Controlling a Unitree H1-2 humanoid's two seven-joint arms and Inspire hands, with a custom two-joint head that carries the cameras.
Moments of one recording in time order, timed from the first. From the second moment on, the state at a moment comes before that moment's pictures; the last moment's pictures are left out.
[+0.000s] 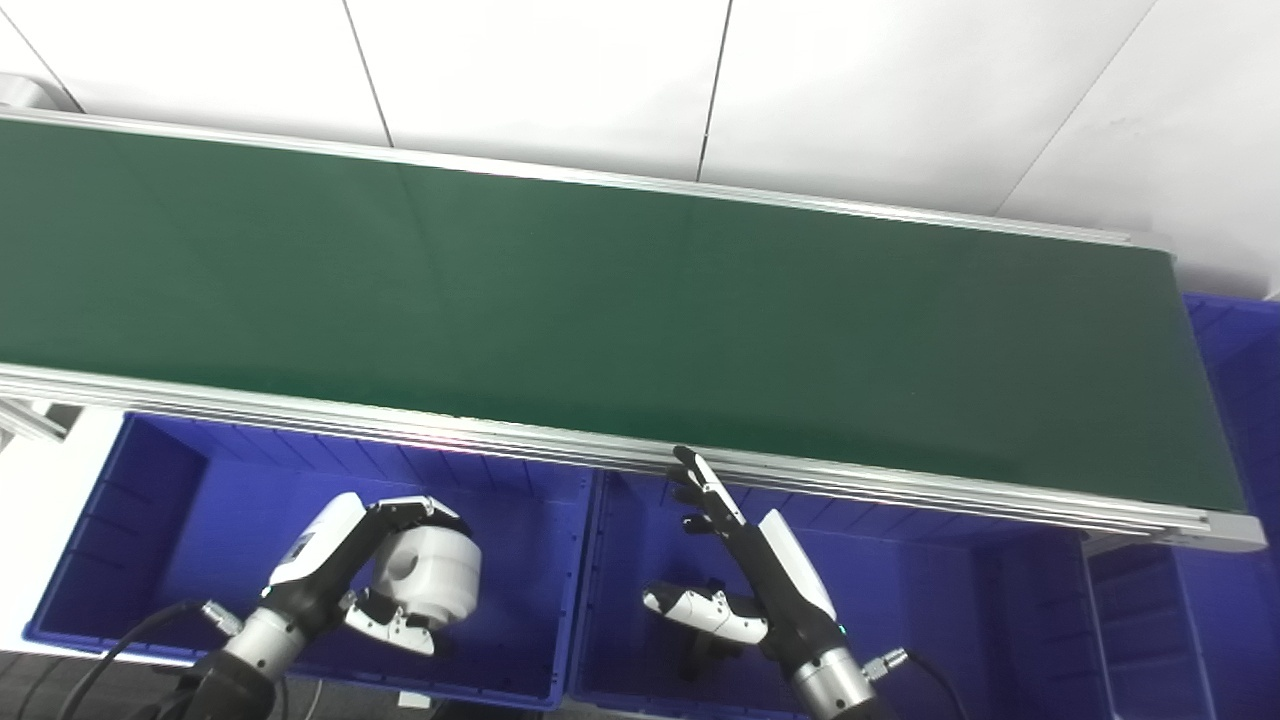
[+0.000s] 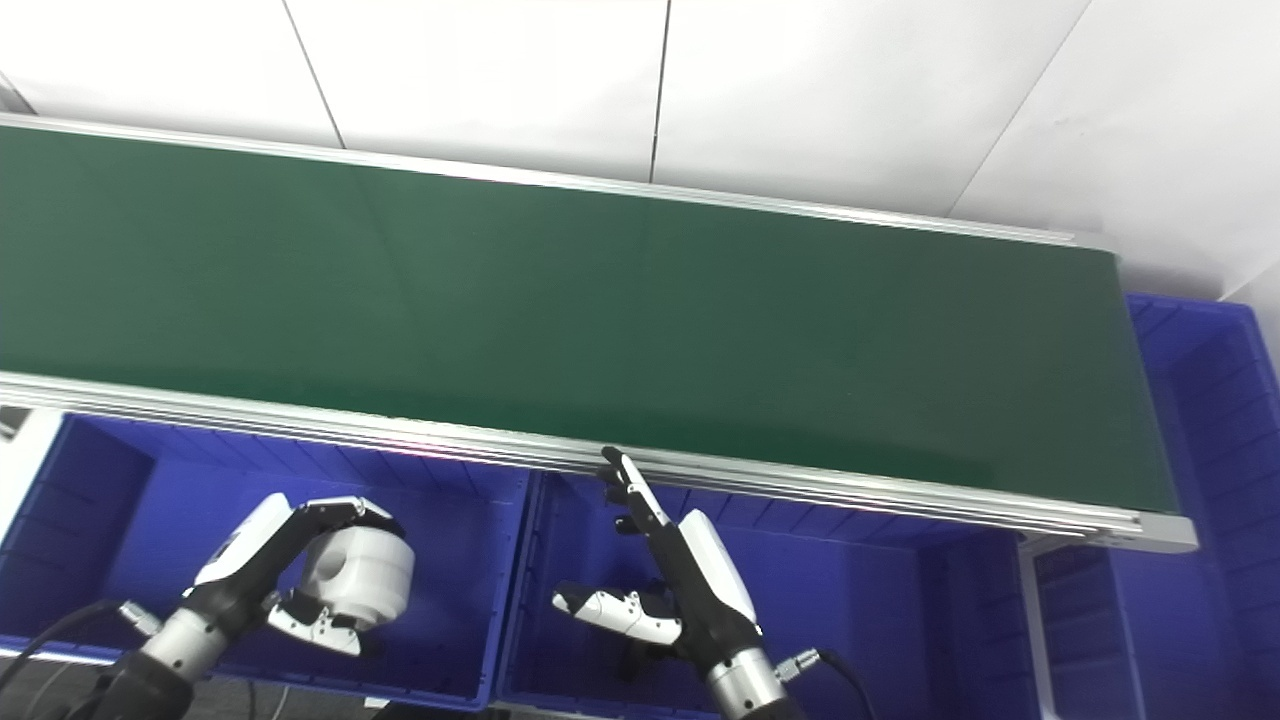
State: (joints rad) left arm 0.21 0.50 -0.49 0.35 0.34 -0.44 0.21; right arm 0.41 -0.09 0.40 -0.12 -0.42 -0.09 0.10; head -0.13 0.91
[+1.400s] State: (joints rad) left arm 0.34 0.29 -0.23 0.05 -0.05 -0.44 -0.26; right arm 0.50 -0.10 0.40 -0.17 -0.42 -0.09 0.09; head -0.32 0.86
